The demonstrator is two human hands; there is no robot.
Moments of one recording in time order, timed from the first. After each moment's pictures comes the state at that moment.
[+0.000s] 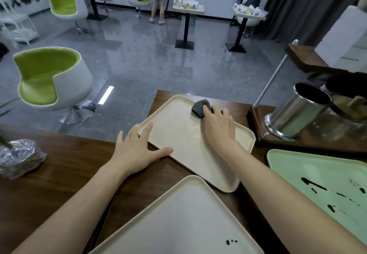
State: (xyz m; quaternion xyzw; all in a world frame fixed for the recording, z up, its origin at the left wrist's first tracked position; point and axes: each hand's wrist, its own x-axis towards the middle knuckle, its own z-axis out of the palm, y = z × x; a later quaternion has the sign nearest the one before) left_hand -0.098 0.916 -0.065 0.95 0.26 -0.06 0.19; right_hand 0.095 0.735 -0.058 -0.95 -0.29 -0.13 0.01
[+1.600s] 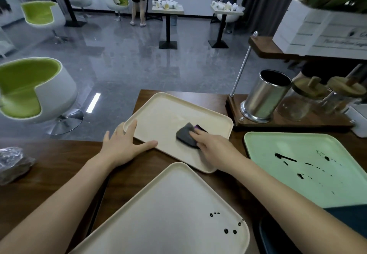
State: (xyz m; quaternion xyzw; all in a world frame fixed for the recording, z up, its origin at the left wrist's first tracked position) left_hand -0.097 0.921 -0.063 0.95 0.25 -0.07 0.20; right_hand 0.023 0.639 -0.038 -0.89 -0.41 0.09 0.15
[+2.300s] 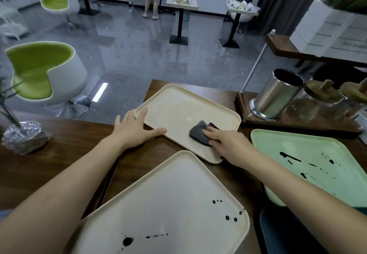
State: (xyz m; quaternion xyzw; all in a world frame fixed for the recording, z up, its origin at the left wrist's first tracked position) left_hand -0.098 0.916 -0.057 0.95 0.26 -0.07 0.19; right_hand 0.018 0.618 -0.027 -0.90 -0.41 0.08 0.09
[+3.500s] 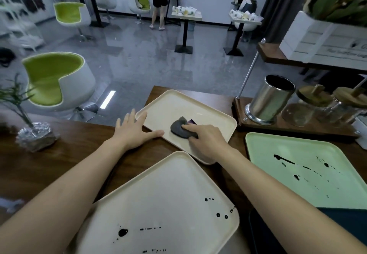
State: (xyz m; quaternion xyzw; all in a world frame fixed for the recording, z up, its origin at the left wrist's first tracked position) left_hand -0.103 0.908 -0.053 0.95 0.27 -0.05 0.17; right_hand 0.013 0.666 -0.028 -0.89 -0.42 0.07 0.17
